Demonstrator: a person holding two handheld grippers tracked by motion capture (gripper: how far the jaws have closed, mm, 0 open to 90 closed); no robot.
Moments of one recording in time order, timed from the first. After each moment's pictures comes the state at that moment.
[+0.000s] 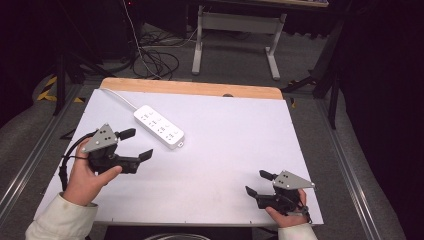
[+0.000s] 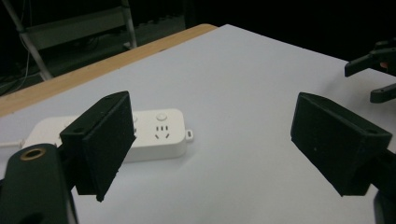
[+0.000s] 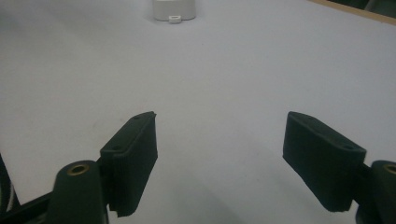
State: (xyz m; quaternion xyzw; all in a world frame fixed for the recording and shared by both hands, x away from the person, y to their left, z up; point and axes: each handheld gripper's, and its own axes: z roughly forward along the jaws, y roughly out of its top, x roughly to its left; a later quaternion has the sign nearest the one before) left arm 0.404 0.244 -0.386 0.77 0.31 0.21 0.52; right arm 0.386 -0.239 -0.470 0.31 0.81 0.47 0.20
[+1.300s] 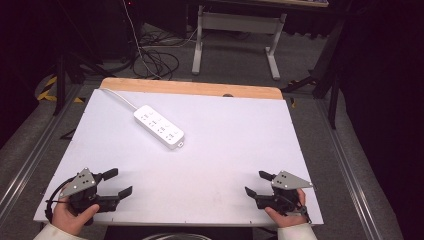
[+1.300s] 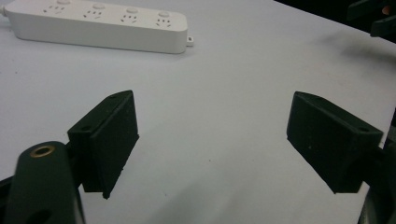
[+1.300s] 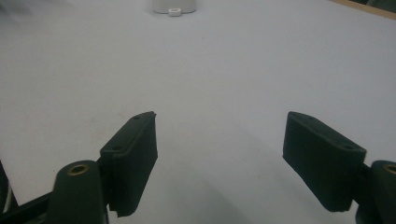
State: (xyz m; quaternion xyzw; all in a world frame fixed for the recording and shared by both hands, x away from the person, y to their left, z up) left arm 0.350 0.297 -0.489 0.75 0.36 0.17 0.53; right arm 0.386 -0.237 -0.471 0.30 0.81 0.46 0.20
